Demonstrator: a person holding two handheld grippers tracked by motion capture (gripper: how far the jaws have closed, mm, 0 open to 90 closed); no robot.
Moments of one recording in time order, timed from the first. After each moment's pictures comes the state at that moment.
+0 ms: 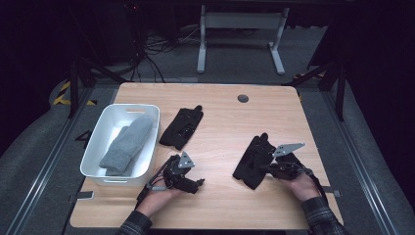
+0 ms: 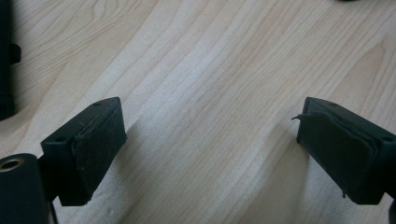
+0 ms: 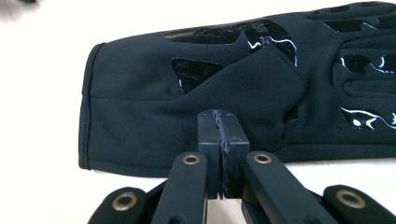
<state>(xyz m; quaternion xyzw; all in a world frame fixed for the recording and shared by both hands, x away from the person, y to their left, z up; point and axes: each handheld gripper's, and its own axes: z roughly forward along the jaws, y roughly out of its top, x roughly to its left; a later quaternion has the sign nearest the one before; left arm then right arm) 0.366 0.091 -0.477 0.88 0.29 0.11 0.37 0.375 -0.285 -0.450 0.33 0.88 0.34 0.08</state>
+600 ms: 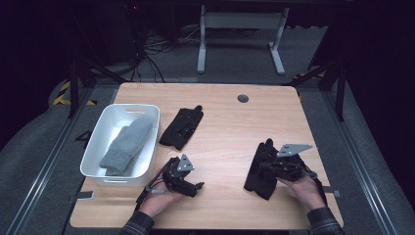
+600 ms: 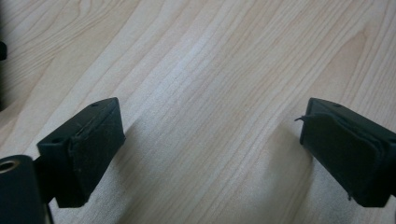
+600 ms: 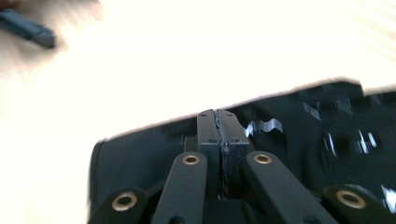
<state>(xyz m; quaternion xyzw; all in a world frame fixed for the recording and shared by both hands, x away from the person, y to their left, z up) 0.360 0.092 -0.478 0.89 0.27 0.10 0.36 0.369 -0.276 -0.433 0.33 0.86 0.38 0.11</state>
